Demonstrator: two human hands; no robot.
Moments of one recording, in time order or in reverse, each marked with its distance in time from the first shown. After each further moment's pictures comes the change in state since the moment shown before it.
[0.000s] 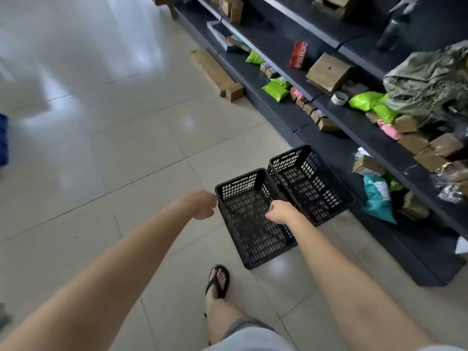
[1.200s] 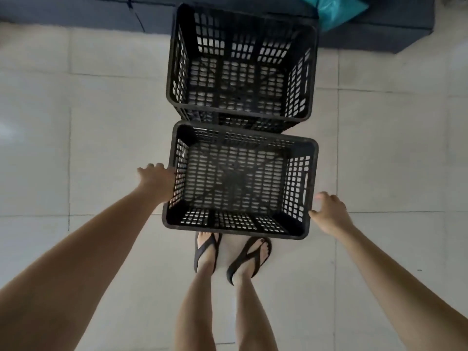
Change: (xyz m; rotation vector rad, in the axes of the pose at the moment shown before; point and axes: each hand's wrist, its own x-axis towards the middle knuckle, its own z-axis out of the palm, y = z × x) left_hand 0.565 0.024 0.021 0.874 -0.102 0.483; right_hand 0.247 0.070 0.179 0.813 0.064 0.977
